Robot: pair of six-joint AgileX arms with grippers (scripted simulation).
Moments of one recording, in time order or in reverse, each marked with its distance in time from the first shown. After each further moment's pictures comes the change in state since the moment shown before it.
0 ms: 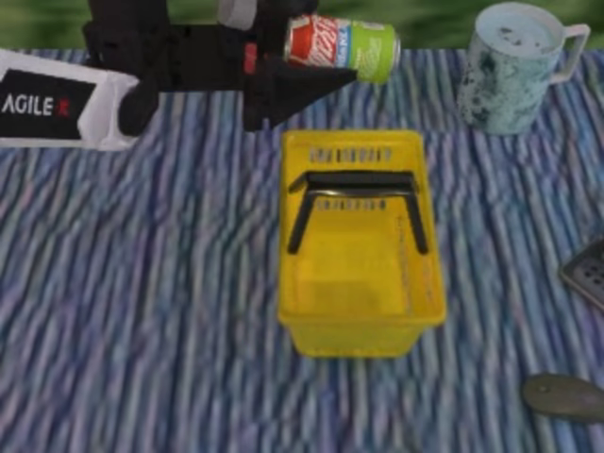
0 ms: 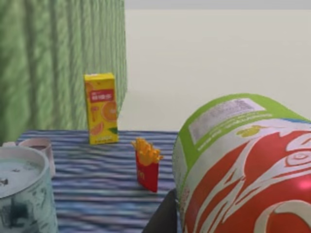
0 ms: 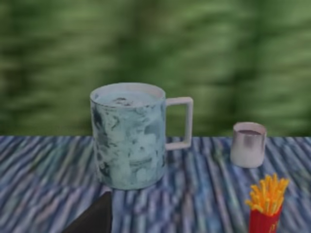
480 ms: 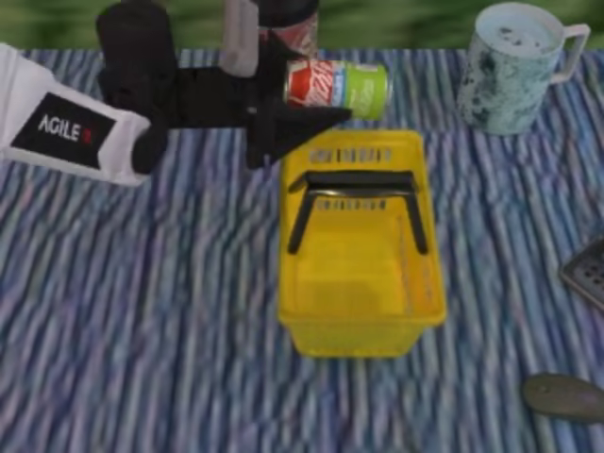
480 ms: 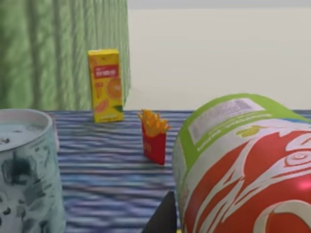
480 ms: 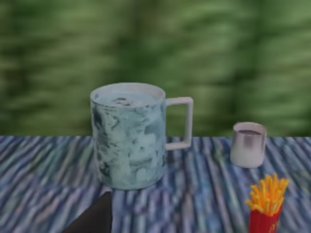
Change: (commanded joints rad) left arm 0.016 0.139 -0.023 0.172 0.003 -0.002; right arm 0.000 0.000 0.000 0.000 0.000 0.000
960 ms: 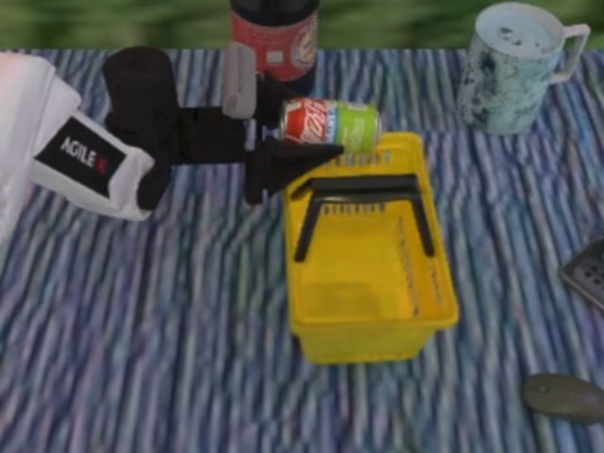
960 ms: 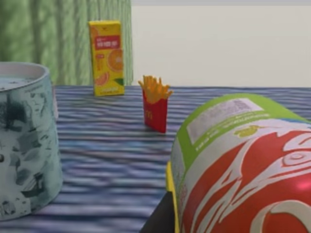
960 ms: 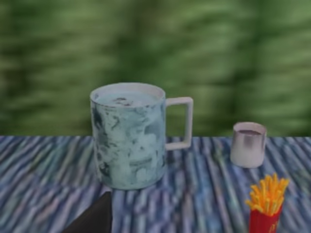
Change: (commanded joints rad) left arm 0.010 0.110 -0.030 0.136 -0.001 -0.004; right arm 0.000 0.000 0.000 0.000 0.000 0.000
